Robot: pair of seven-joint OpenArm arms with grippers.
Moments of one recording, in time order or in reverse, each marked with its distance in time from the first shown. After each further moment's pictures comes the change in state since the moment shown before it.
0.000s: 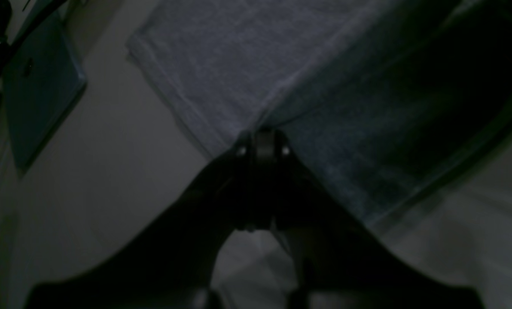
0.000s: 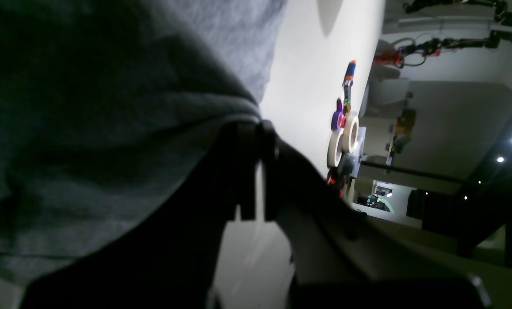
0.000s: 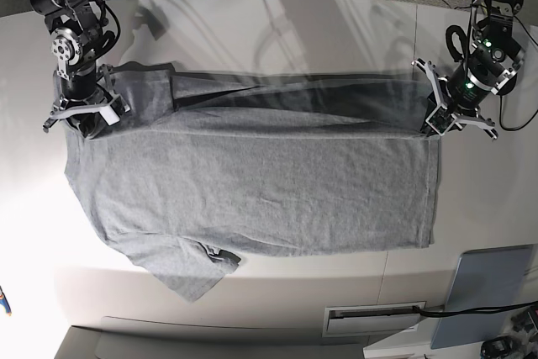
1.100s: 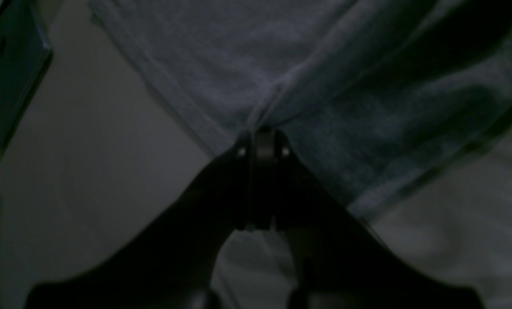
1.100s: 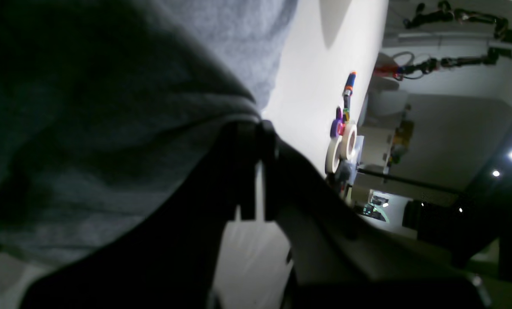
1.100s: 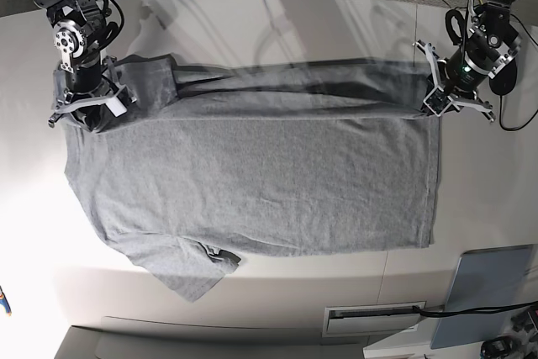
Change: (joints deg) left arm 4.5 0.0 0.0 0.0 2.7 0.0 -0.1; right arm -3.1 0.0 0.0 4.0 -1.7 1.6 -1.4
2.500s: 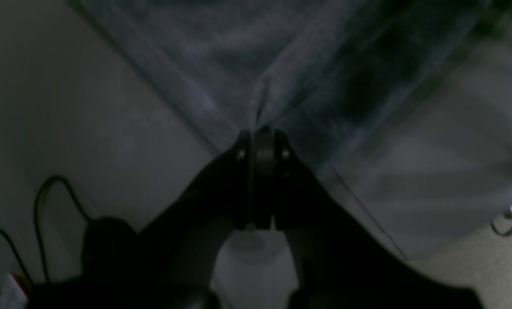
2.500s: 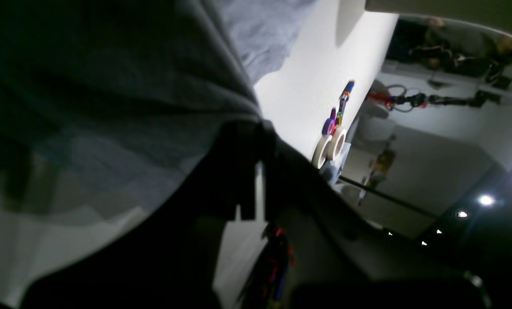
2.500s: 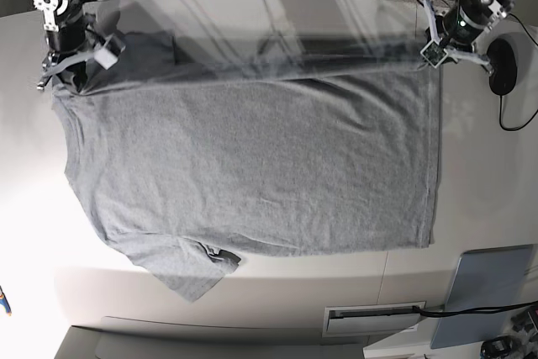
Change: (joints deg) left arm 12.5 -0.2 0.0 1.2 2.7 4.5 -0.9; right arm -20.3 6.8 8.7 11.7 -2.5 2.6 0.5
